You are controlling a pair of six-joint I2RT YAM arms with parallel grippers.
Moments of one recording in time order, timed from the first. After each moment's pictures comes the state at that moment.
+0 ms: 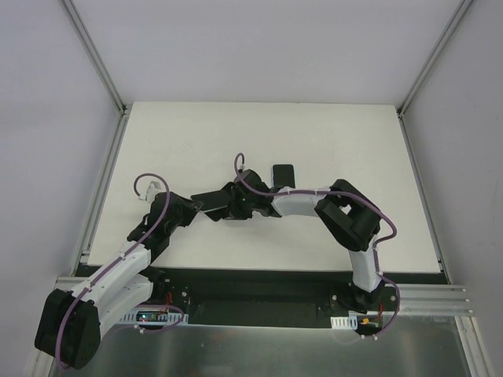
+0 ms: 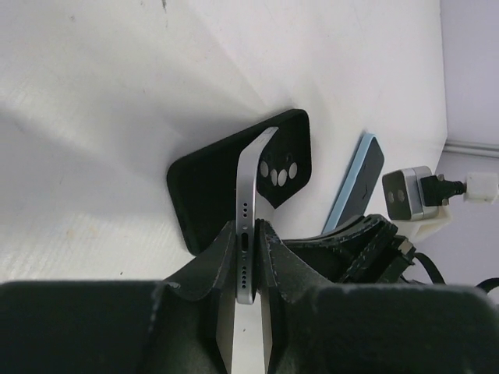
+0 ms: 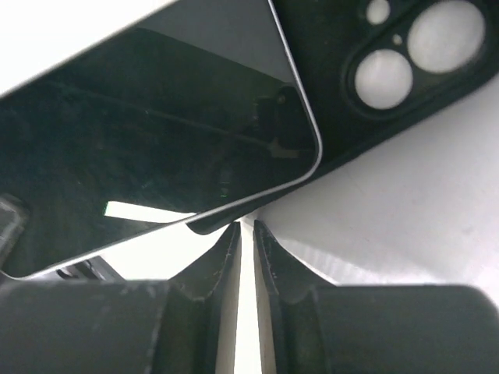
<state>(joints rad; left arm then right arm) -0.36 0.84 0.31 -0.06 -0.10 -1.22 0.93 1.99 1.18 -0.02 -0.15 0.93</state>
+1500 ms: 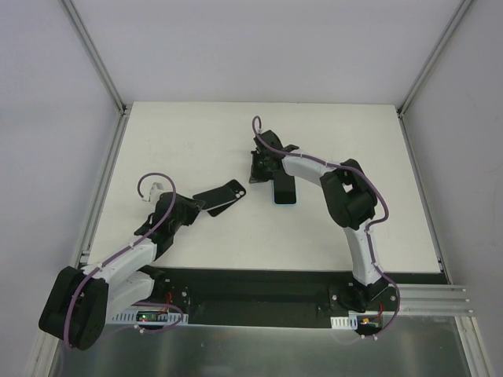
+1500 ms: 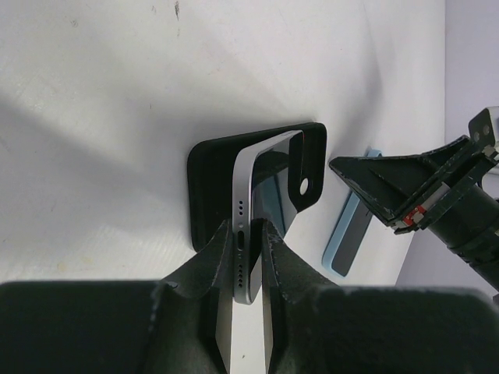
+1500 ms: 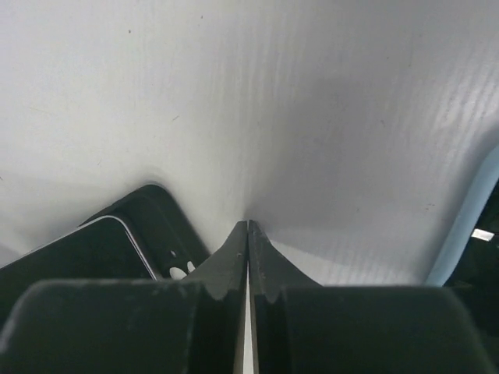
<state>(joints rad) -0.36 0.98 0.25 0.11 -0.13 -1.26 0.64 2.18 1.59 -0.39 -0.11 0.62</state>
